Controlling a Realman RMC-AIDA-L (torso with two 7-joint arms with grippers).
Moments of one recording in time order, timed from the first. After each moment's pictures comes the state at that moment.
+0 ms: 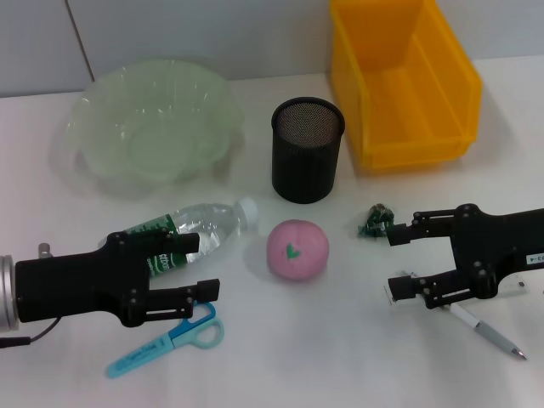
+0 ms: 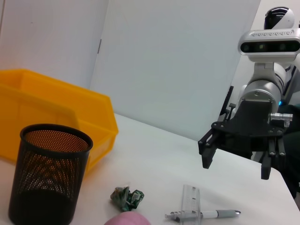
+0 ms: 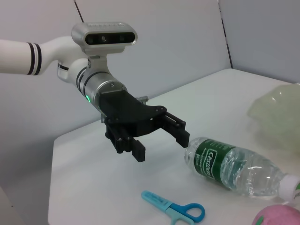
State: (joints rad) left arm -0.45 -2.06 0.88 0.65 1.87 1.68 -1.34; right arm 0.51 2.02 -0.59 -0.78 -2.18 -1.88 1.42
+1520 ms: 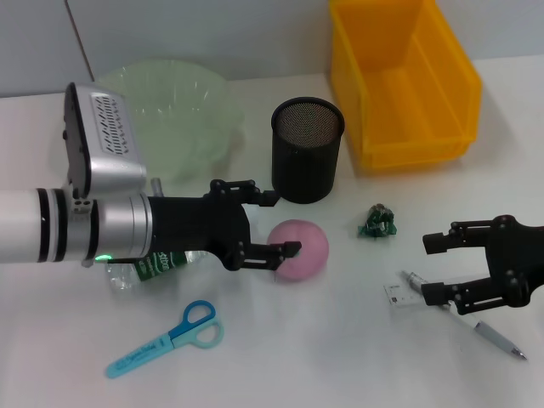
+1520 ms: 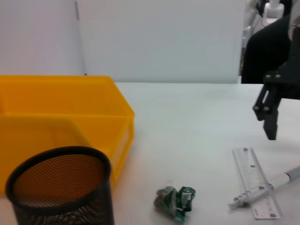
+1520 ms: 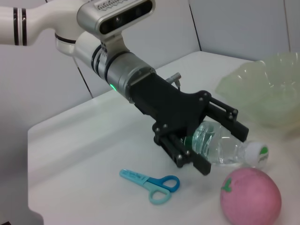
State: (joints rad) left arm -0.67 -2.08 1.31 0.55 1.66 1.20 -1.18; right arm 0.44 2.02 -0.57 -0.87 -2.20 -1.89 1.47
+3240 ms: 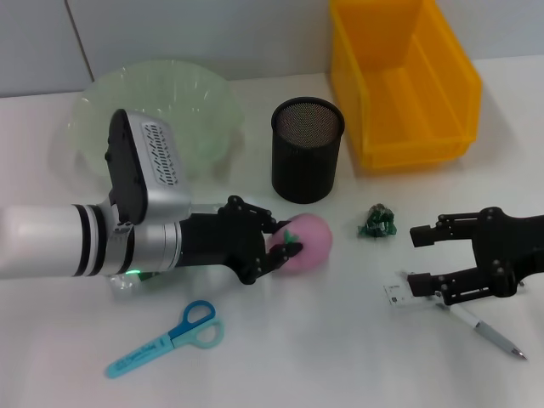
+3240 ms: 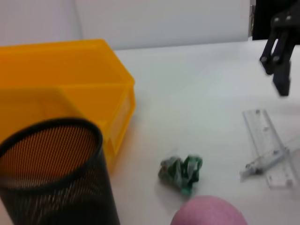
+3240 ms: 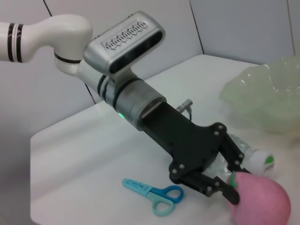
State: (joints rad) left arm -0.65 -2.08 1.60 0.56 1.52 0.97 -1.16; right arm 0.47 2.04 -0.57 -0.88 -2.20 -1.88 1.51
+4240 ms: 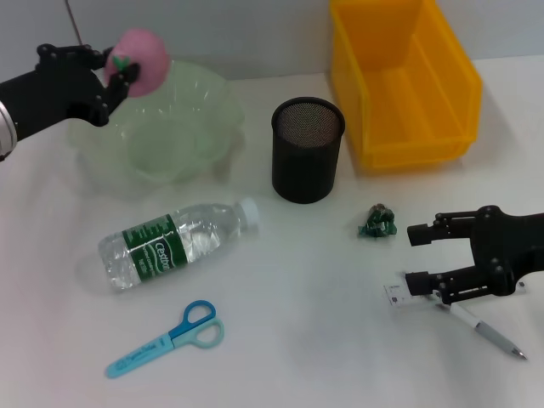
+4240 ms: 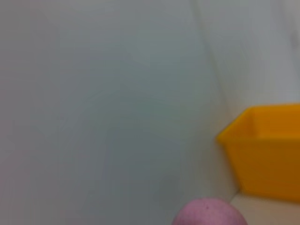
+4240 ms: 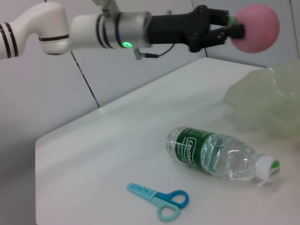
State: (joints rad) left arm -0.49 -2.06 1.11 0.87 1.57 0.93 -1.13; right arm 0.47 2.04 -0.57 -0.89 -2.20 -1.90 1.53
